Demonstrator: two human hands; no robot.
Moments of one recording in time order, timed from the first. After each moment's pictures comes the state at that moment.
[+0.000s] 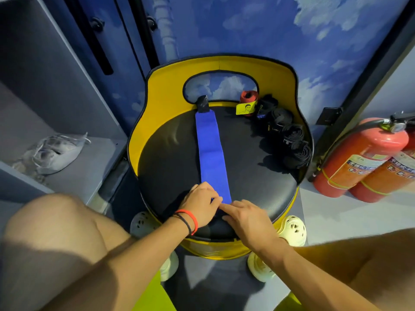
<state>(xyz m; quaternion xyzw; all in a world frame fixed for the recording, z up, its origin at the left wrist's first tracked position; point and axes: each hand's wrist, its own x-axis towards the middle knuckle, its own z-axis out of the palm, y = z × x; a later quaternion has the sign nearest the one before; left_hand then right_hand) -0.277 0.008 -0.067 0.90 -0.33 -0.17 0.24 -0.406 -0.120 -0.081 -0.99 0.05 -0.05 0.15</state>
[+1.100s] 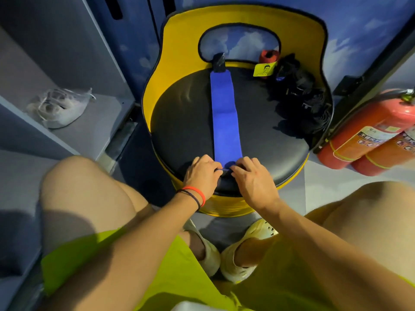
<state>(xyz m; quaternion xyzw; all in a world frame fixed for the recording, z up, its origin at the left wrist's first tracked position) -0.309 0.056 -0.076 0.92 -0.31 -0.10 0.22 -0.404 -0.099 -0.107 -0.99 0.05 -0.12 0.07</state>
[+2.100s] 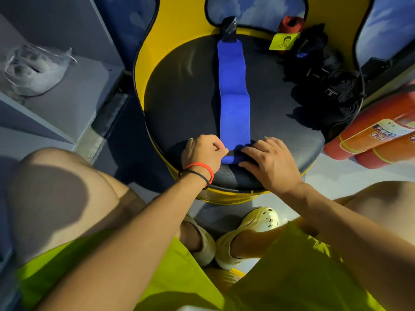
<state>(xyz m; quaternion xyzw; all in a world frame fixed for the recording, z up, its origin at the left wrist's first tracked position) -0.274 0.038 -0.077 0.91 -0.14 -0.16 0.36 -0.378 -0.141 -0.101 -0.99 -0.03 -0.13 0.04</state>
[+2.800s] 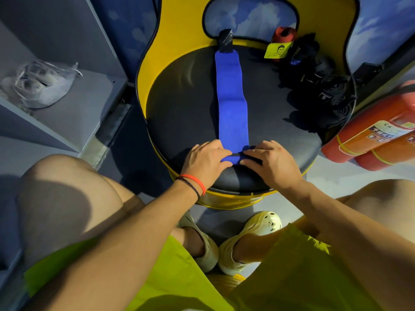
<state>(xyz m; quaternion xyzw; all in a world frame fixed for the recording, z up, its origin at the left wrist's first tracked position) -0.278 0.051 -0.080 0.89 -0.40 -0.06 0.20 -0.379 -0.143 -0.091 -0.99 0.04 -0.08 0.14</state>
